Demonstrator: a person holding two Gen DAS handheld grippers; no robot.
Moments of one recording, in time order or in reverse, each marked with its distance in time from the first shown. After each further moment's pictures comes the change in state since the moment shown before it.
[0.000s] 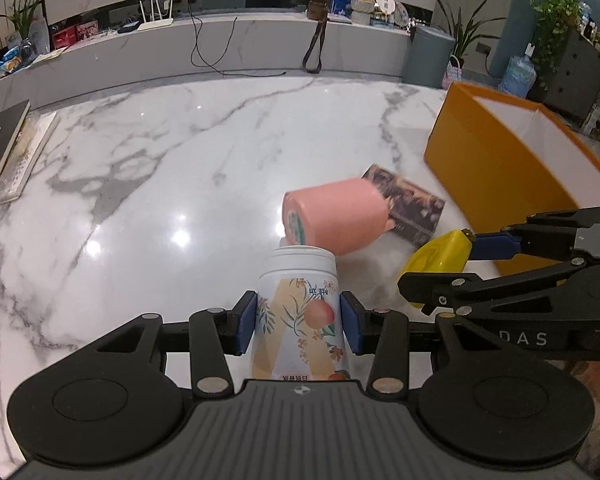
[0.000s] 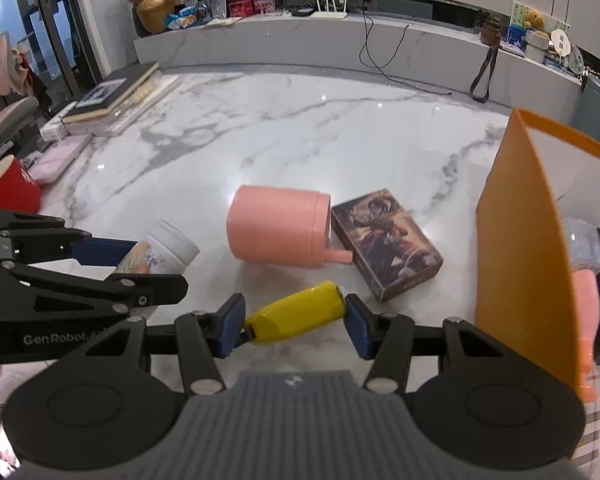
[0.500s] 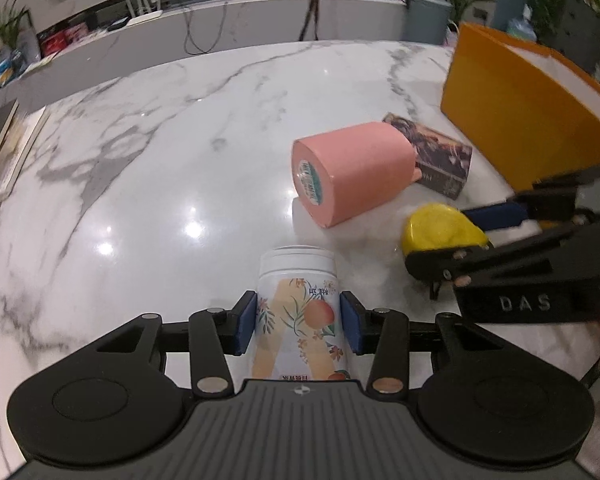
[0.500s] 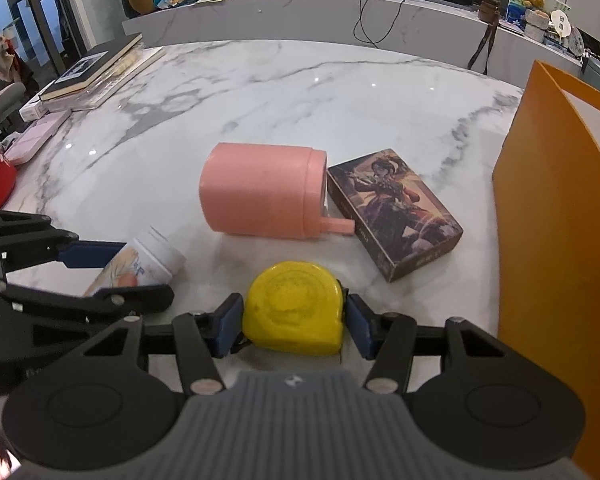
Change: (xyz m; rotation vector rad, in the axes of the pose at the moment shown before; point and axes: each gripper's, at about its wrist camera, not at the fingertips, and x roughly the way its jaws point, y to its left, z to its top) left arm 0.038 0.007 -0.021 0.070 0.053 0.039; right arm 0.043 0.001 -0.011 0.017 0.068 -0.021
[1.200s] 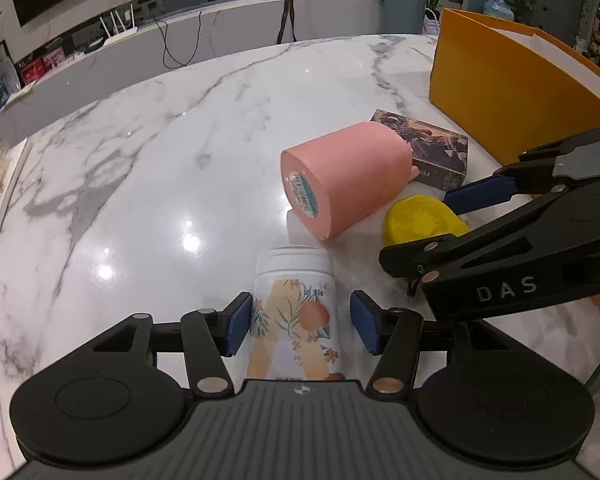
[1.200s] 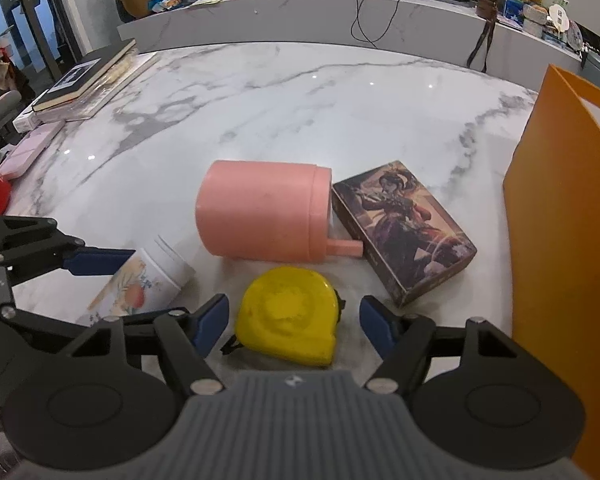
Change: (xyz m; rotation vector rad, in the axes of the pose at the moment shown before) left arm 0.014 -0.003 0.008 0.127 -0.004 0.003; right arm 0.015 0.000 0.014 0.023 0.008 0.005
